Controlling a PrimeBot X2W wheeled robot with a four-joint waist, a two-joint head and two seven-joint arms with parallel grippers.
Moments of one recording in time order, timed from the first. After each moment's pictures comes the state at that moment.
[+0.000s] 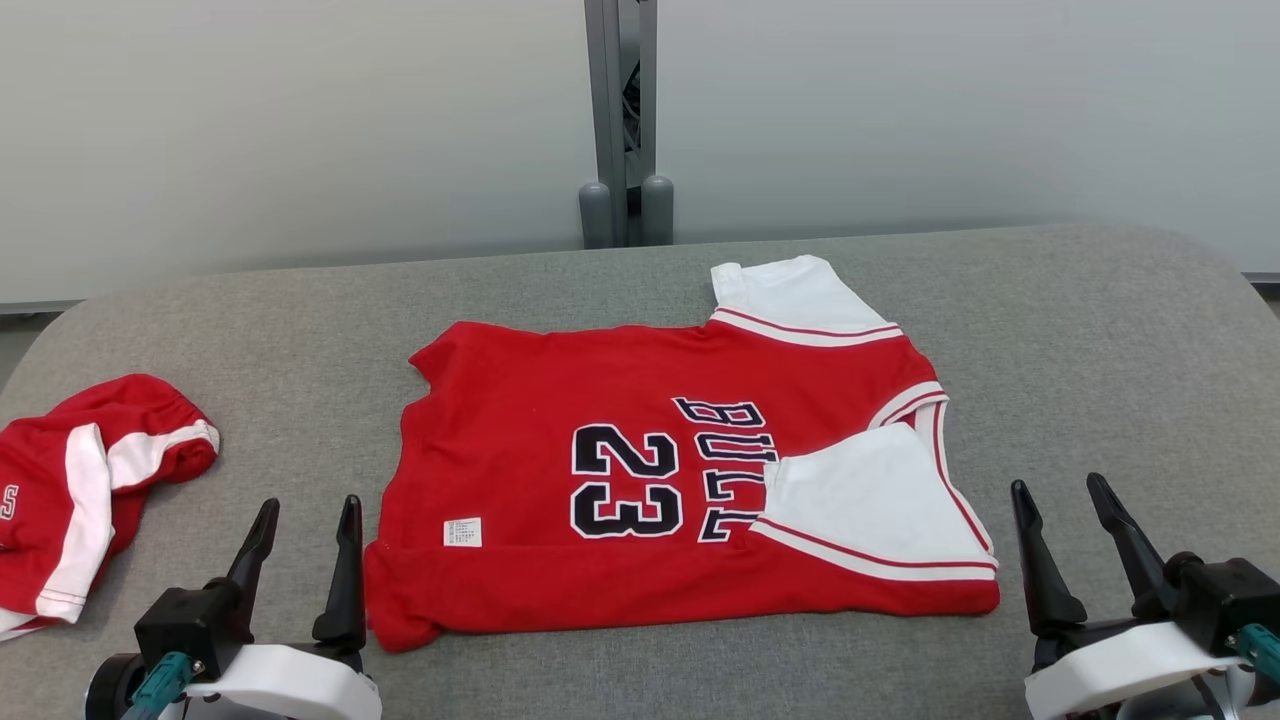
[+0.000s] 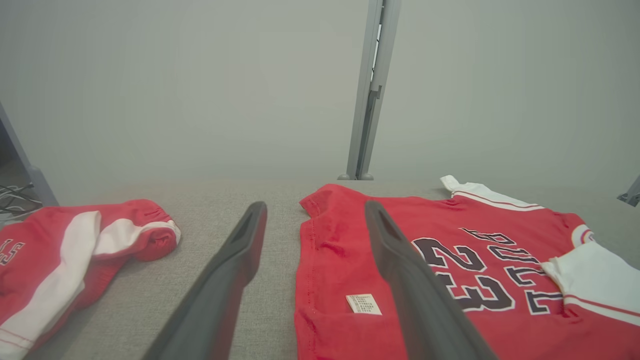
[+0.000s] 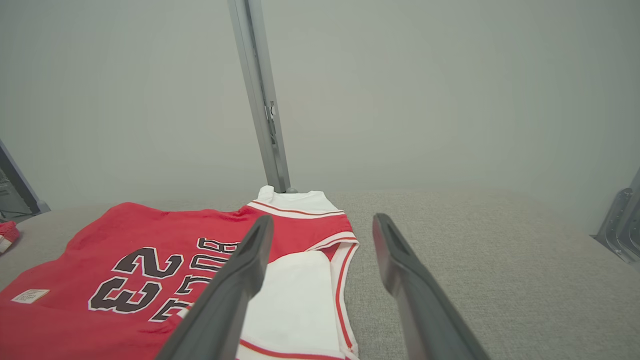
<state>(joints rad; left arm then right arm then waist) -0.02 0.31 -0.30 0.16 -0.51 0.19 -0.25 -0.03 -0.10 0.03 0.21 0.23 0.13 -0.22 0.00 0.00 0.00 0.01</state>
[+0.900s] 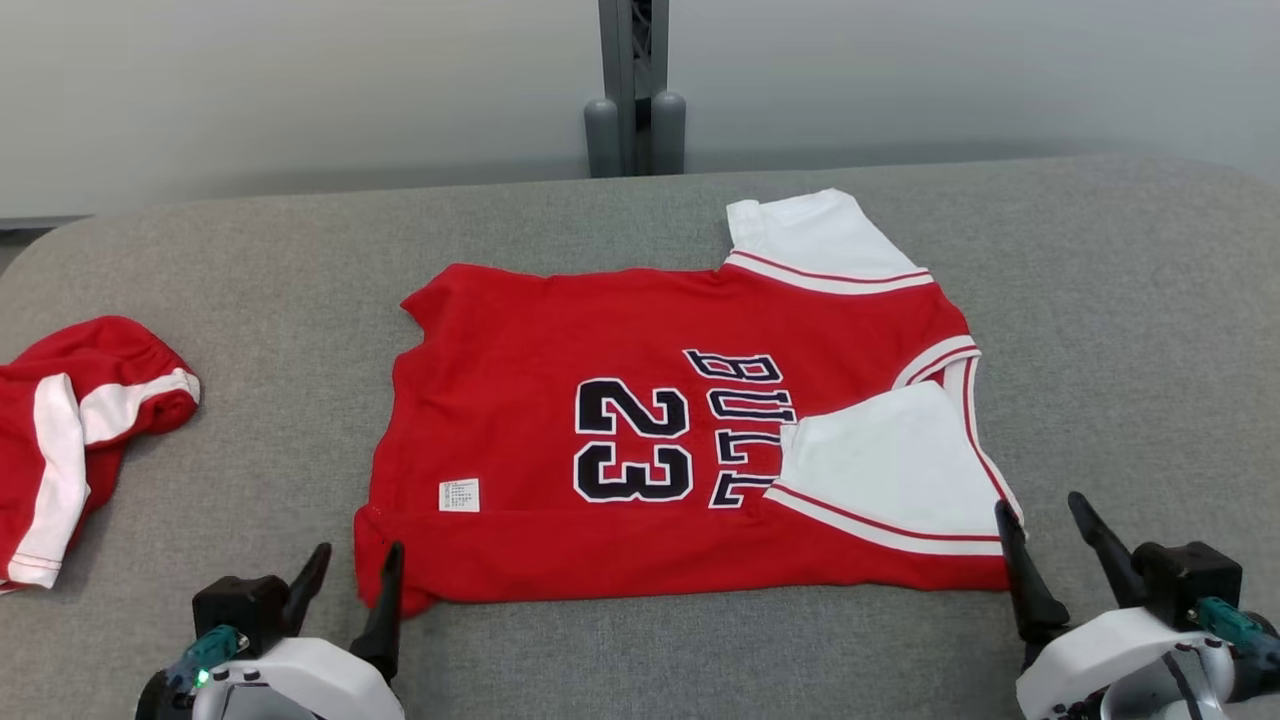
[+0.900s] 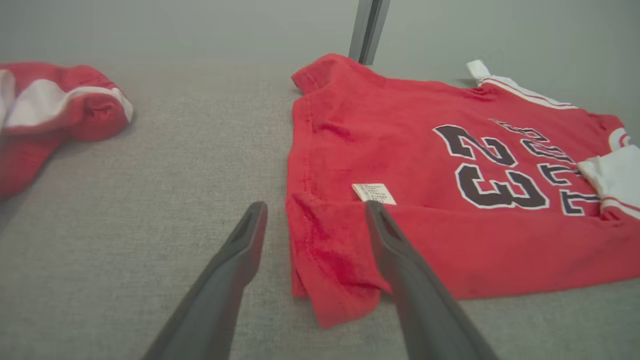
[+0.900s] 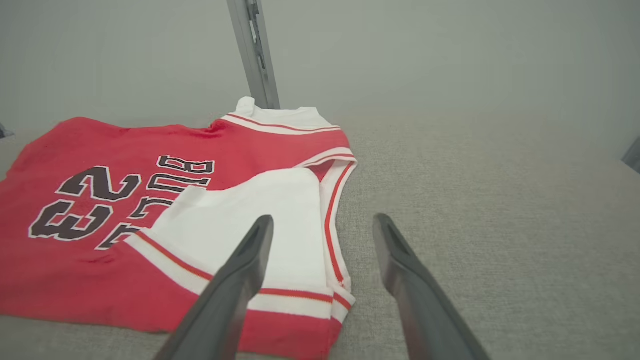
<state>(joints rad) -0.07 0.32 -0.36 0.28 -0.57 0.13 -0.12 -0.09 -0.12 0.05 0.34 0.22 0.13 -0.18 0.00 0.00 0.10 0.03</state>
